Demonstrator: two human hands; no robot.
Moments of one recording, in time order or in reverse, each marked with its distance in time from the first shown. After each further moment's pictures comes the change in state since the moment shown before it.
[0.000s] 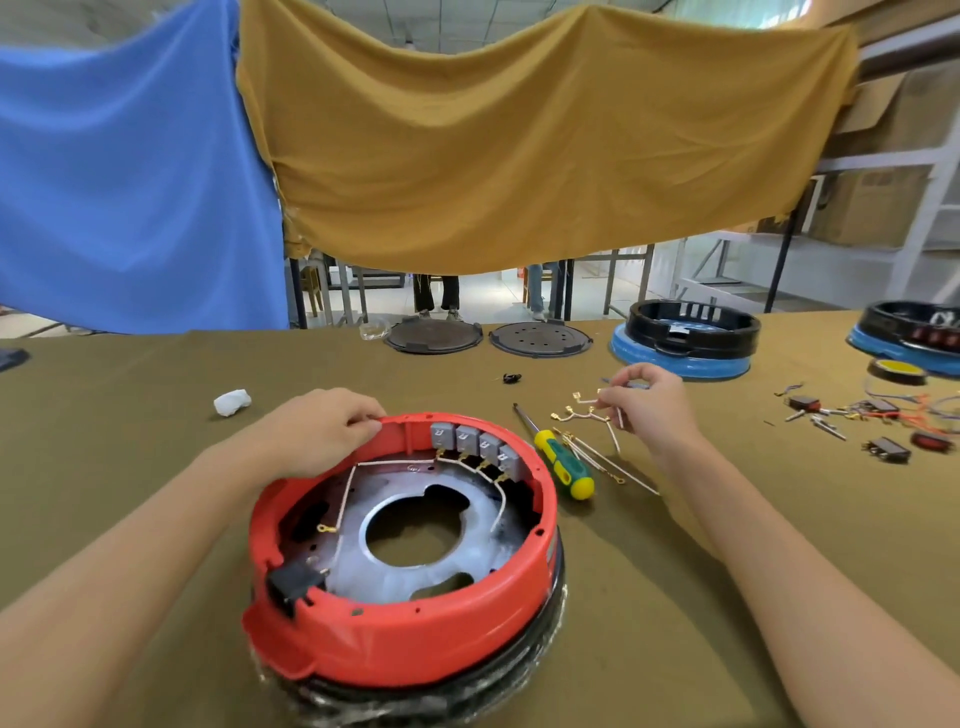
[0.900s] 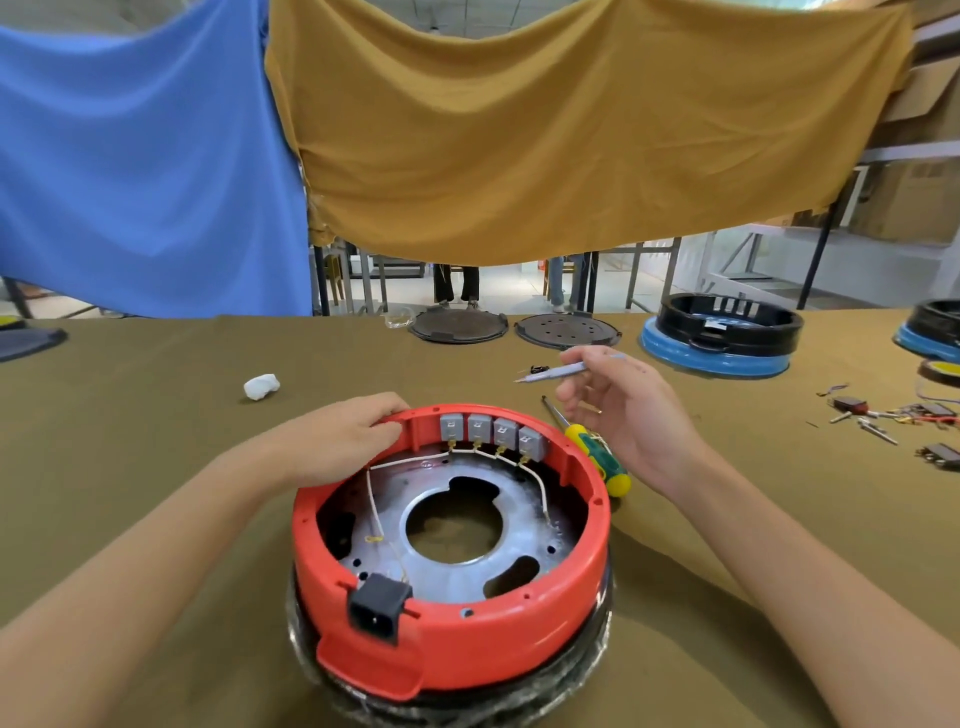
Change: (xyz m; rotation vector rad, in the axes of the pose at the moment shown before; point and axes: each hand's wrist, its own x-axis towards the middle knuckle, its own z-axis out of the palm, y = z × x) left_hand -0.025 0.007 -0.002 -0.324 -0.090 -0.052; right_hand -0.044 -0.025 0.039 0.521 -0.519 -0.105
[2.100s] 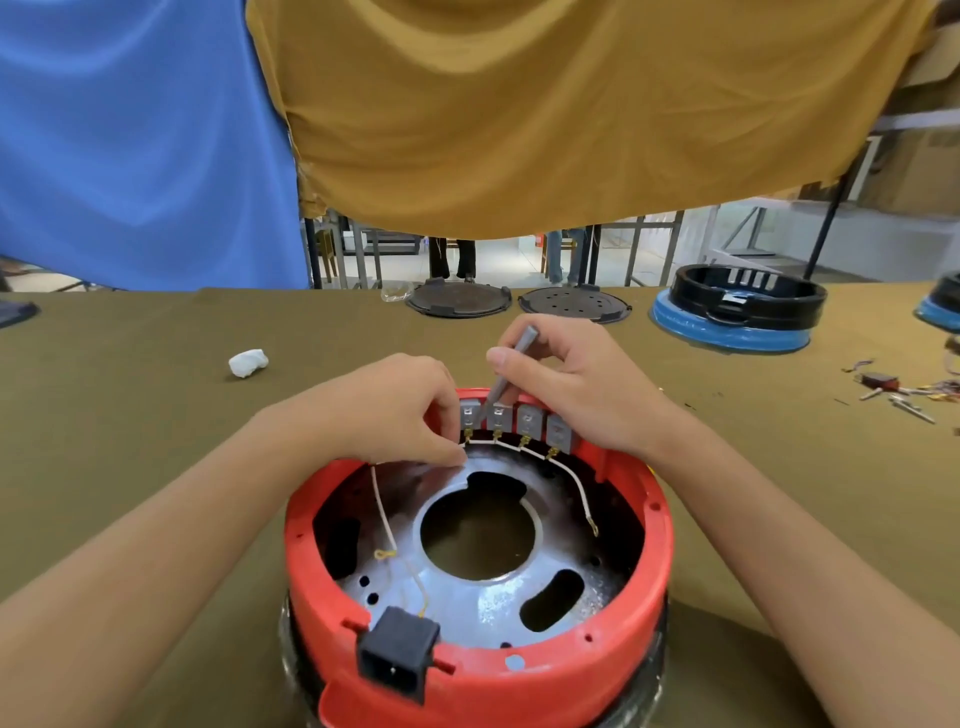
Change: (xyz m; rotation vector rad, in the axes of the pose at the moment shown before) left_hand 0.035 0.013 0.011 0.298 -0.004 0.348; right_hand 0.004 -0.006 0.053 -0.873 -0.235 -0.304
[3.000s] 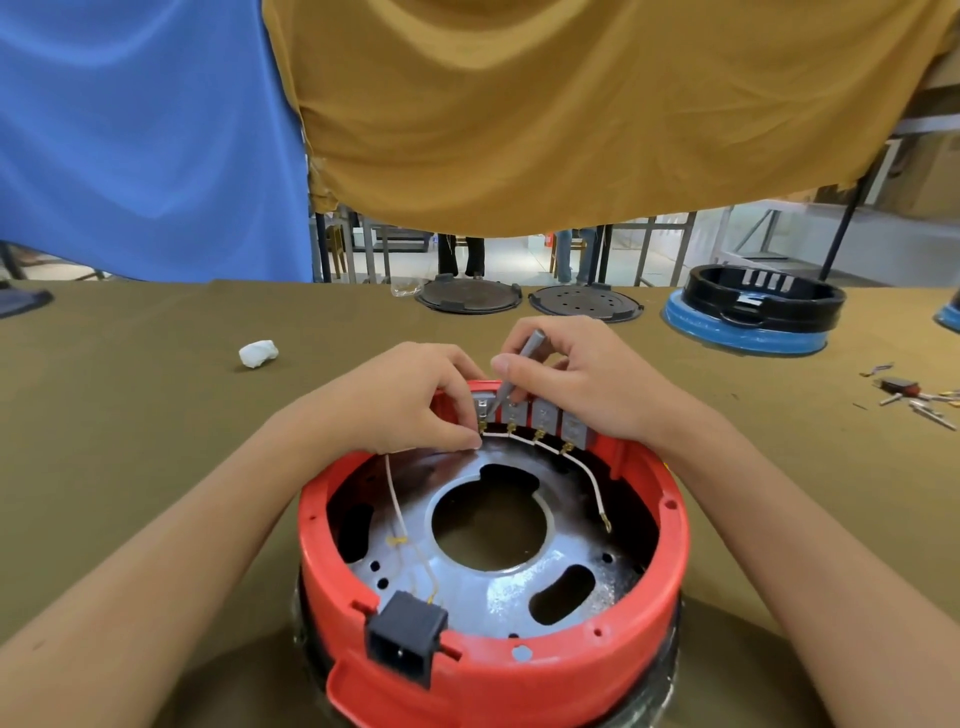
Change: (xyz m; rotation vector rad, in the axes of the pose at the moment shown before) left_hand -0.001 -0.005 0.008 -0.122 0.098 0.045; right_hand 0.009 0.005 -0.001 -0.084 -0.105 0.005
